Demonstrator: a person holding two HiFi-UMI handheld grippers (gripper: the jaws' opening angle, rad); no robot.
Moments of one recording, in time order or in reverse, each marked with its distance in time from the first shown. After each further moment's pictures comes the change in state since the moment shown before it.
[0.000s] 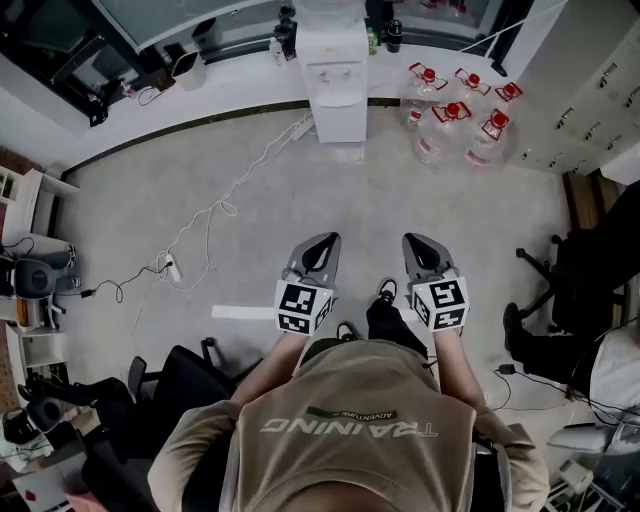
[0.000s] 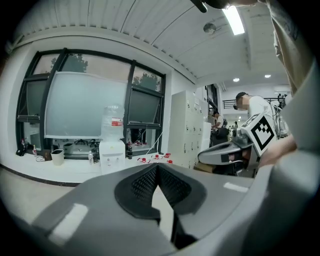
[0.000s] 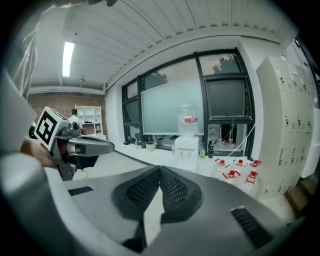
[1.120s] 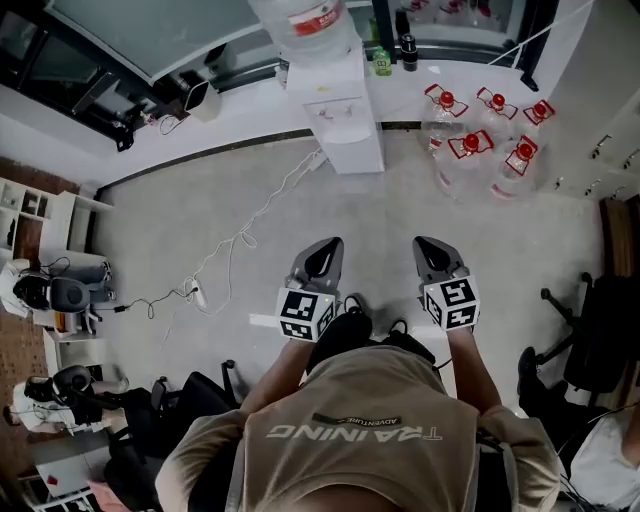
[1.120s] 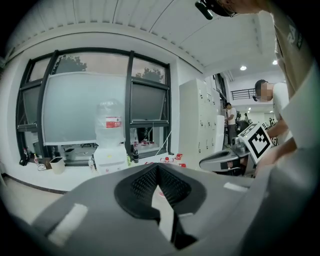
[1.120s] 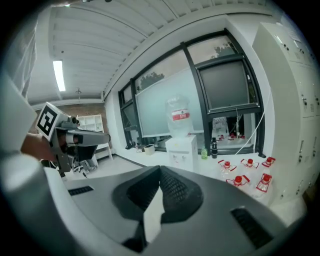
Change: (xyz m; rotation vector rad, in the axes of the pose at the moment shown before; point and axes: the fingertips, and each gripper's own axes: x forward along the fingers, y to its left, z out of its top) left arm 0.218 0.034 0.068 0.037 0.051 0.098; right arm 0.126 -0.212 0.022 0.075 -0.012 0.118
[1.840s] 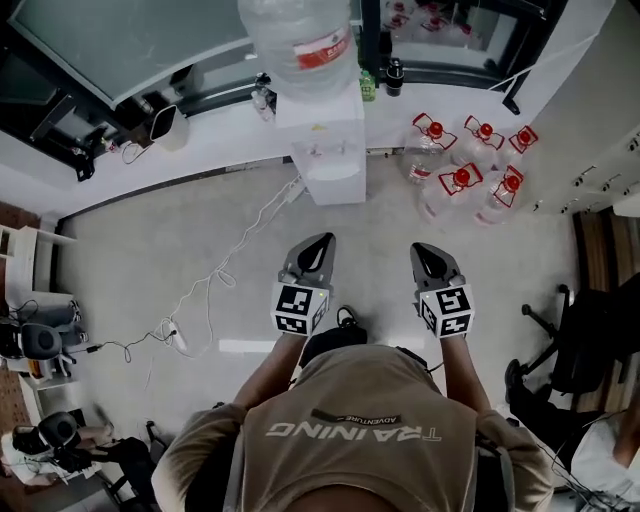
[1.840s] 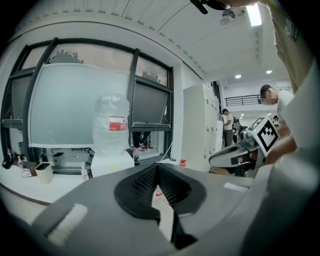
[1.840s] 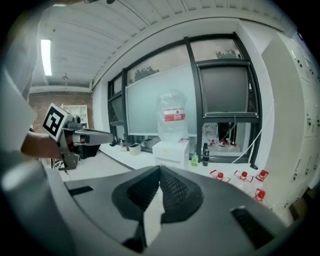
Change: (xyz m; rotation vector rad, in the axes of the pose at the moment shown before) left arm 0.117 0.162 0.028 -0.008 -0.040 -0.103; right arm 0.147 -0.036 0.069 -0.046 0.040 -0.159
